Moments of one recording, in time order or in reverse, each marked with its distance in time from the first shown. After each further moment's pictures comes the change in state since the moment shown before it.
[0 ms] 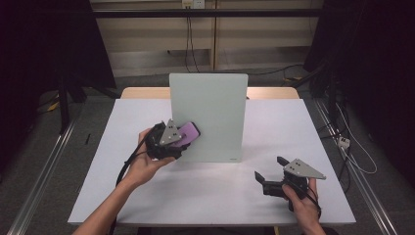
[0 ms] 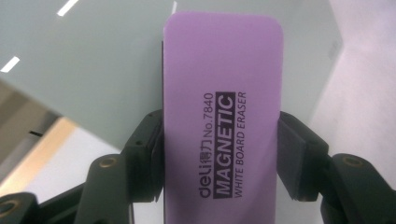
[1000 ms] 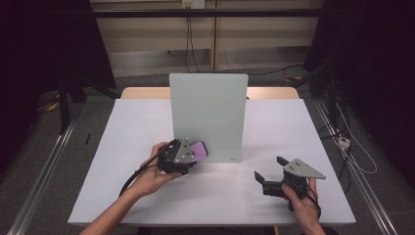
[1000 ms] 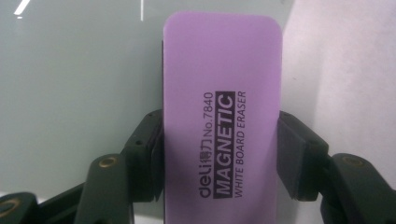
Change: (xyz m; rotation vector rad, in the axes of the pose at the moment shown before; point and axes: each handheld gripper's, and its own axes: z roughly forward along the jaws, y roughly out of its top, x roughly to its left) left arm -0.046 -0.023 0.035 0.112 -0.123 0.144; right arm 0.000 0.000 0.000 0.000 0.002 -0.004
